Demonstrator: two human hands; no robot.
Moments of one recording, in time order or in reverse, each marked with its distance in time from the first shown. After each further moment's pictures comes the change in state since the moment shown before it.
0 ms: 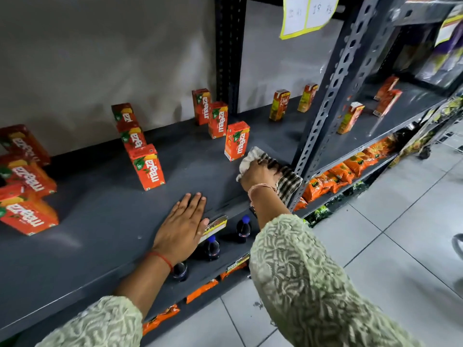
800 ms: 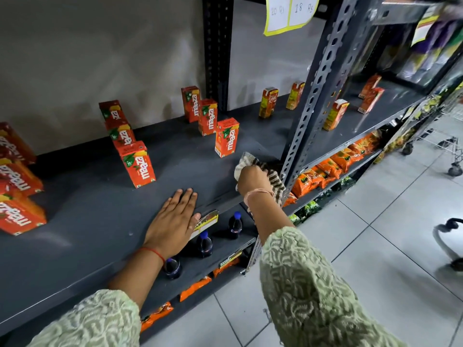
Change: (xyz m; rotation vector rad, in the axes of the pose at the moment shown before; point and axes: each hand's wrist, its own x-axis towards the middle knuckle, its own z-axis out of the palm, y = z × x) left_hand 0.002 -0.001 0.003 -0.074 0.017 0.025; right_hand -0.023 0.014 0.000 -0.012 0.035 -0.063
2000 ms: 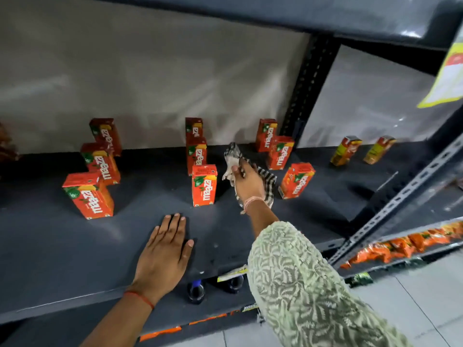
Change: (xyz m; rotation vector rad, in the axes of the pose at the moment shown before) left_hand -0.055 -0.059 -0.016 0.010 0.138 -0.482; right_hand 0.048 -0.143 0.033 0.595 -0.008 -0.375
